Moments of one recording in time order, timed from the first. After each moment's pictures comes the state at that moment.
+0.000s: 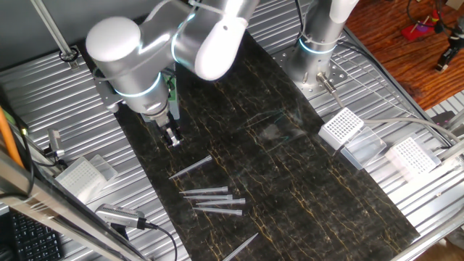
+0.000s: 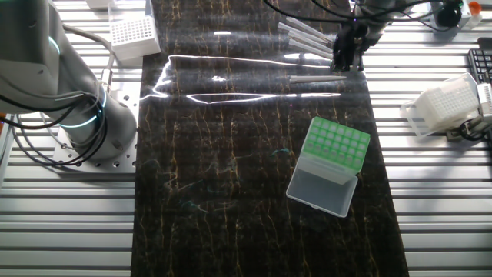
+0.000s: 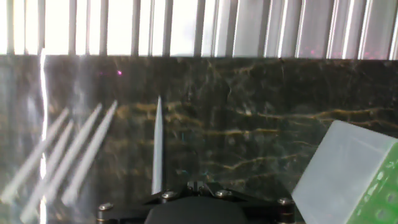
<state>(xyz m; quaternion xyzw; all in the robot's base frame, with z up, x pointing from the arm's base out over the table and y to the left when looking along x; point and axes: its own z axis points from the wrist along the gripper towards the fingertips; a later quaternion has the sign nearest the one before) 0.573 0.120 0.120 -0.01 -1.00 -0.03 0.05</state>
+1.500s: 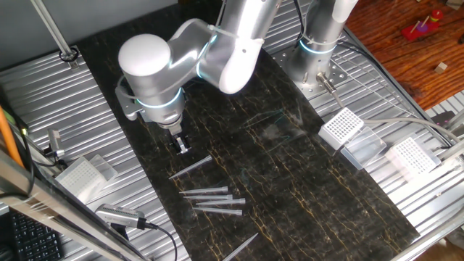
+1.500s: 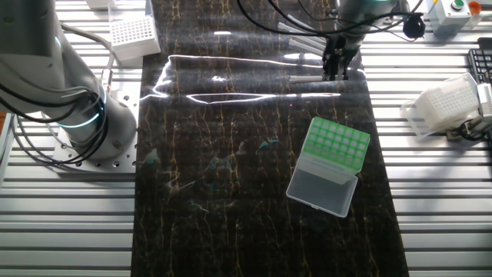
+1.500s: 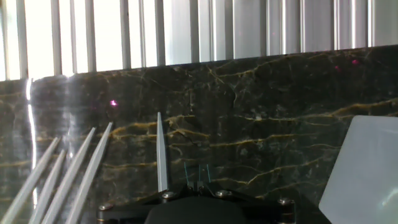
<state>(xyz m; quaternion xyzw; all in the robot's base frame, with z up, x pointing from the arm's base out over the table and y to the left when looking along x) 0.557 0.116 0.074 0.00 -1.00 -0.01 0.02</state>
